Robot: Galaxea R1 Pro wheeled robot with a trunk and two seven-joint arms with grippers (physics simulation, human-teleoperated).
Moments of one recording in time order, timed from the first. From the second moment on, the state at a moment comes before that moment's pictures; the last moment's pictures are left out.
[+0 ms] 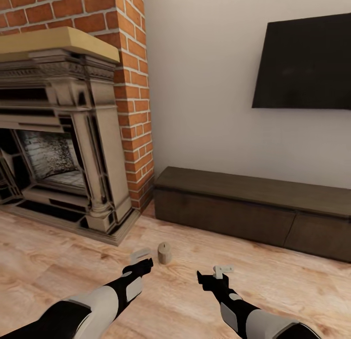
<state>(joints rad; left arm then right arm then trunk) -0.82 -0.17 -0.17 0.04 0.46 -0.21 0.17 -0.69 0.11 0.37 0.01 -0.43 -0.35 0.07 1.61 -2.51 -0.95</state>
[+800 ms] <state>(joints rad) -0.82 -0.17 -0.17 0.04 0.46 -0.21 0.17 -0.69 0.11 0.37 0.01 -0.44 -0.34 0.07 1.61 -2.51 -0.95</state>
